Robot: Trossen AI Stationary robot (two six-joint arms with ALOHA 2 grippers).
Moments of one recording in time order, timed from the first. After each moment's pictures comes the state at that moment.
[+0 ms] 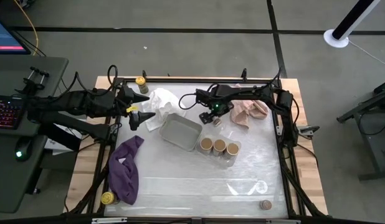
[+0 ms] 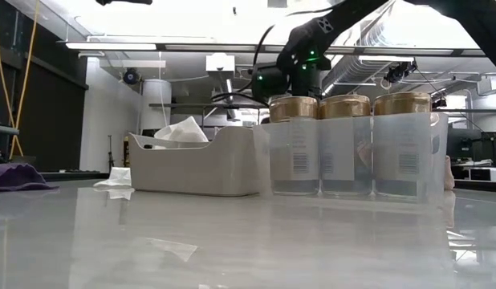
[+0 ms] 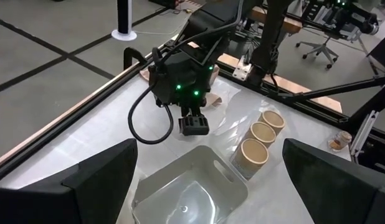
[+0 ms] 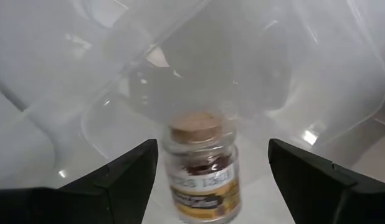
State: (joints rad) left arm -0.09 0.86 1.13 -0.72 -0.38 -0.40; right arm -0.33 2.04 1.52 -1.03 -0.03 0.68
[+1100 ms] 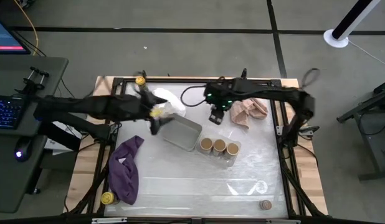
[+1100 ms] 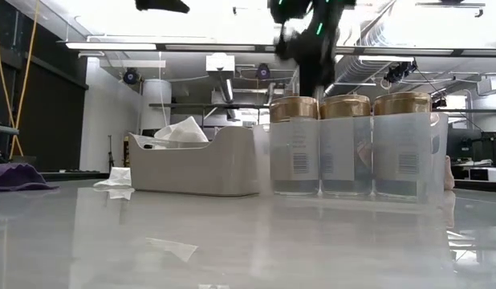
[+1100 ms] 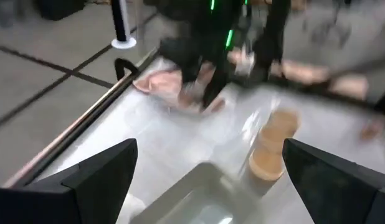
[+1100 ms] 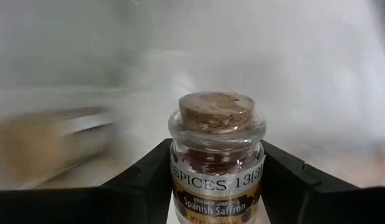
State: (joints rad) left arm -0.09 1.09 1.13 -0.51 -0.39 -0.25; right arm -0.25 1.75 1.59 -1.14 0.02 0.16
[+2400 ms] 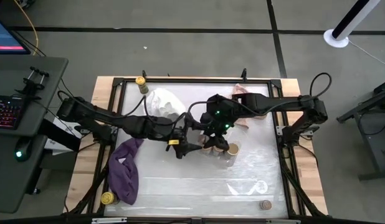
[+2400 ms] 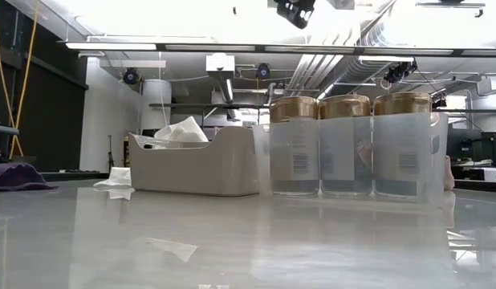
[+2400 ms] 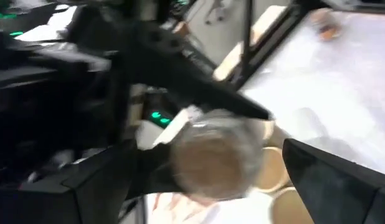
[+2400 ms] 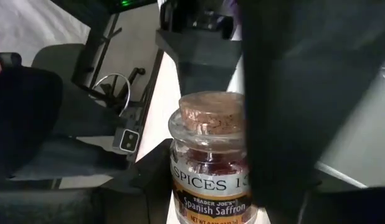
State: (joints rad) left arm -0.21 1.51 1.13 0.10 -0.18 0.84; right arm 0.01 1.62 1.59 -0.80 -0.47 0.13
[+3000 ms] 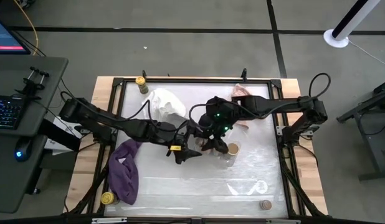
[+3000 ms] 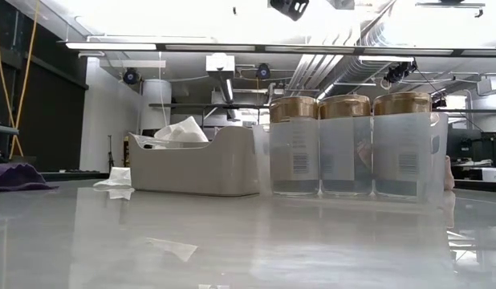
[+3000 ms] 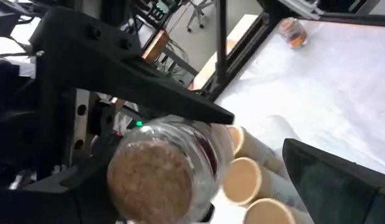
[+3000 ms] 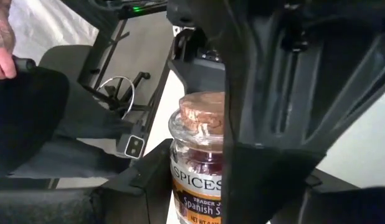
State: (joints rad) left arm -0.23 1.55 1.14 0.10 -0.14 0.84; right arm 0.04 1.63 1.59 -0.74 -0.47 0.13
